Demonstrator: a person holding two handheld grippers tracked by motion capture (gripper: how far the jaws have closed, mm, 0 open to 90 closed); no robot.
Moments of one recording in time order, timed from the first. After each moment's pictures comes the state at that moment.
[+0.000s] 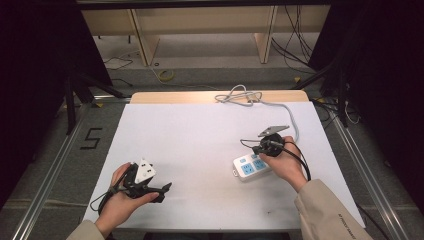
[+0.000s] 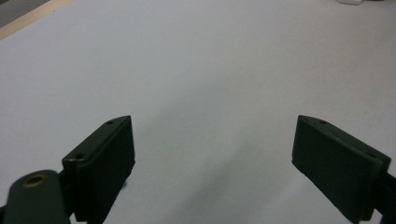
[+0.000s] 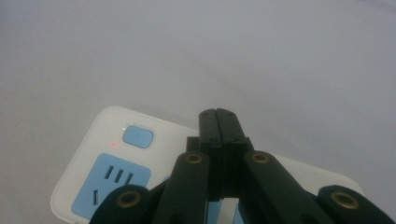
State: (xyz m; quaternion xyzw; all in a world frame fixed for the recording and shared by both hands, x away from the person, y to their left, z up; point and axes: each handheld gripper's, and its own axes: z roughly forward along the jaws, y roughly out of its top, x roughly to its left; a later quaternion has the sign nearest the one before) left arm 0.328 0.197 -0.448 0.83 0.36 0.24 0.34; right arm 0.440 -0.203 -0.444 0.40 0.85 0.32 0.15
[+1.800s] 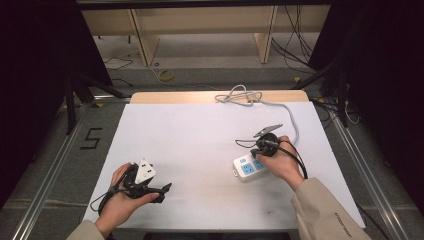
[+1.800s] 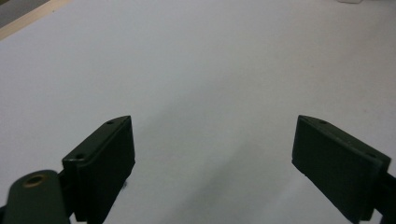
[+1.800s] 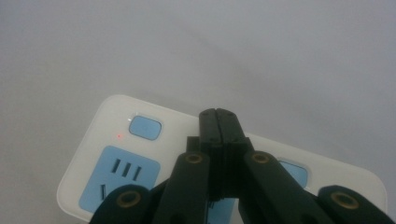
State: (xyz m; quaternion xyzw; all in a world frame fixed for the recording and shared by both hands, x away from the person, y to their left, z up) left arm 0.327 0.197 -0.448 0.84 0.36 0.24 0.34; right arm 0.443 -0.193 -0.445 0.40 0.86 0.27 0.13
